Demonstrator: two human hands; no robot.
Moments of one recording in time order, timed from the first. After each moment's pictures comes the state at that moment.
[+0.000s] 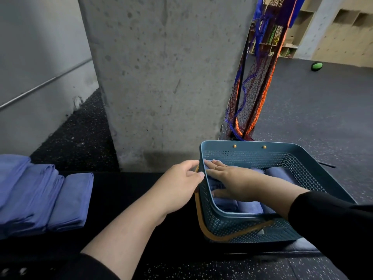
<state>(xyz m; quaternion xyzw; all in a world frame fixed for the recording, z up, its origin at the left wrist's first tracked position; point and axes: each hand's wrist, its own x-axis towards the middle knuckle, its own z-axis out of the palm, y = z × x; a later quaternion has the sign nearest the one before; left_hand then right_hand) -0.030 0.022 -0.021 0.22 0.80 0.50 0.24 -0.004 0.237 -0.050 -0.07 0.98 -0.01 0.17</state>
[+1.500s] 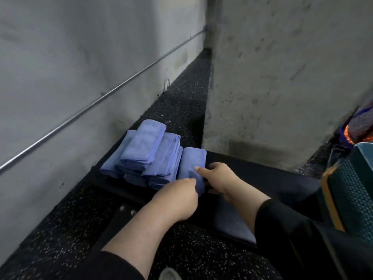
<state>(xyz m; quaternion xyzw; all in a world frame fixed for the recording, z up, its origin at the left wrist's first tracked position) -0.084 -0.222 -0.105 0.11 0.96 0.13 0.22 -0.137 -0.078 -0.155 0.19 0.81 -0.53 0.14</state>
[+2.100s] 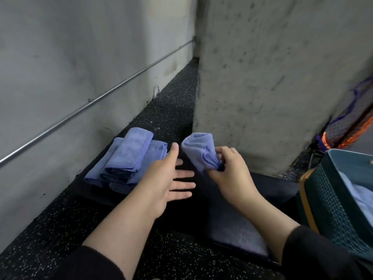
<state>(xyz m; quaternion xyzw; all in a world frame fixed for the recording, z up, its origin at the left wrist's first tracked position) -0.091 -0.214 -0.052 -0.15 0.65 0.71 0.23 -0.095 -0.037 -0.096 -0.02 0.91 -0.39 -0.17</state>
